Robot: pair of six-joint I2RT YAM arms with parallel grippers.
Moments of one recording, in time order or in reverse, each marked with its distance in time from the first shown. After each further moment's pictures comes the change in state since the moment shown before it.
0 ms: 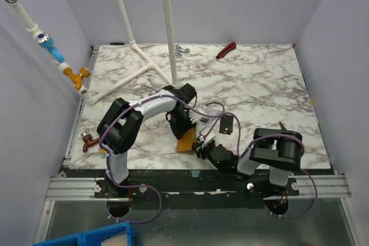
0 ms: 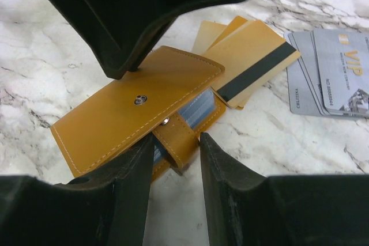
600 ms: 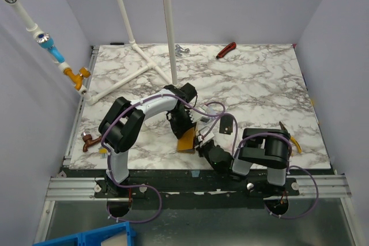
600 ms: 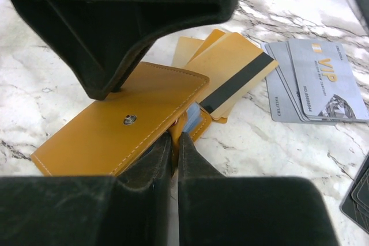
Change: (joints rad) left arm 0.005 0.031 0.031 -0.011 0.001 0.016; right arm 0.008 0.141 0.056 0.159 0.116 -0.080
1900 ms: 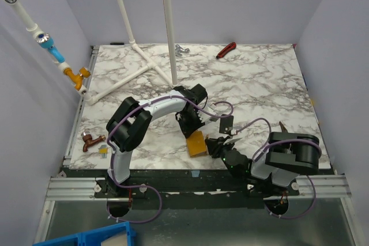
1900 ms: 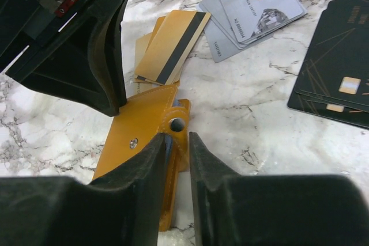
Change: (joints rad) left arm -0.077 0.063 0.088 0.034 -0.034 -0.122; right arm 0.000 -0.252 -0.215 -0.110 0.133 0.620
